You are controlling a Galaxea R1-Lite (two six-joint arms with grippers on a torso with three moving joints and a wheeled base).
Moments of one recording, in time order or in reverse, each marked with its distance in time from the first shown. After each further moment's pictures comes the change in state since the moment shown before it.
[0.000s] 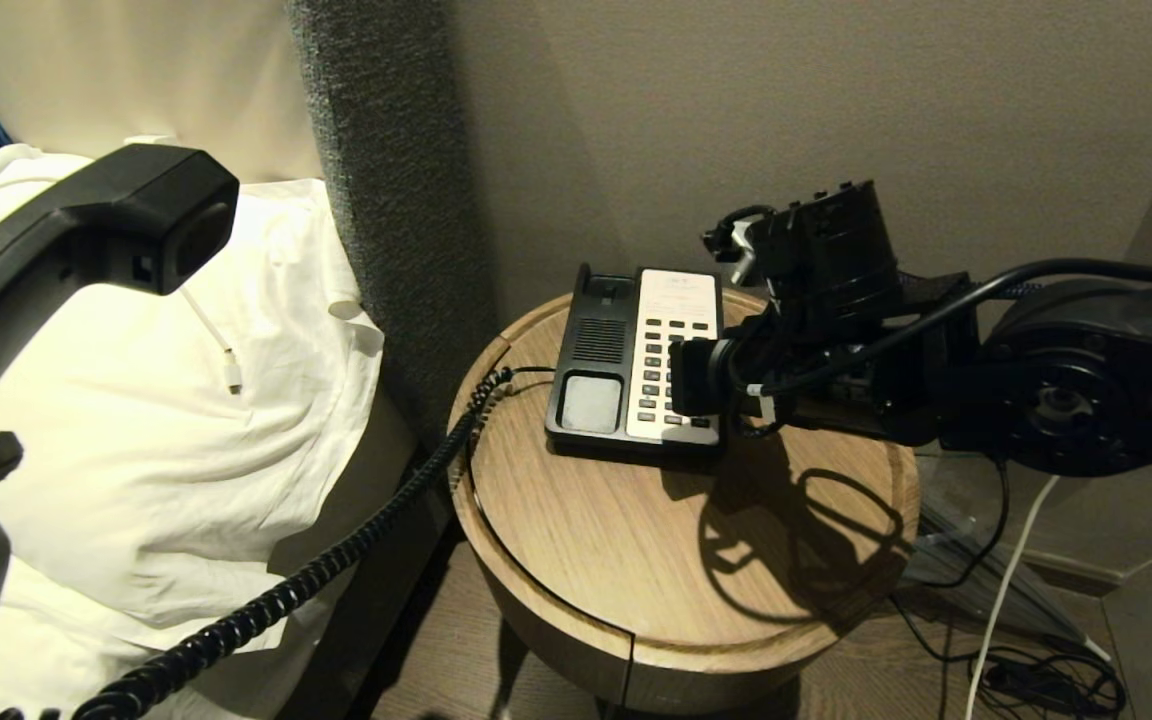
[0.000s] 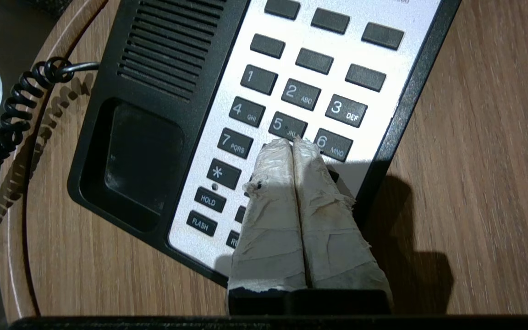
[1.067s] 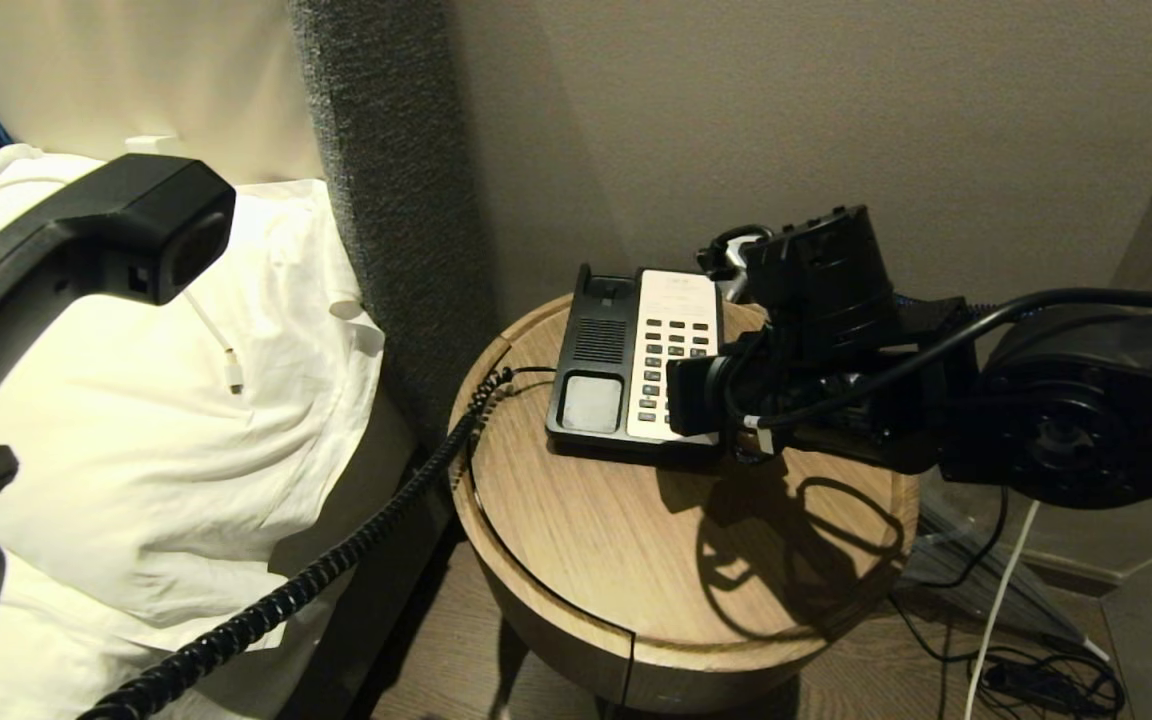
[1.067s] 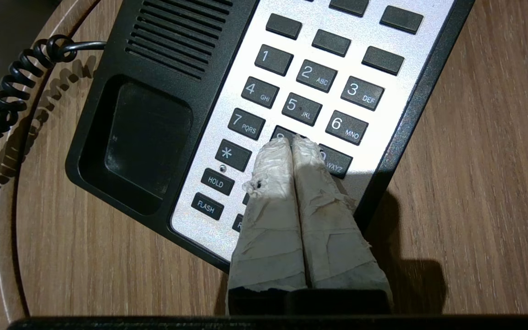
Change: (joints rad) left arm -0.001 -0.014 0.015 0.000 0.000 0.000; right arm 0.000 0.011 0.063 -0.003 -0.008 -0.022
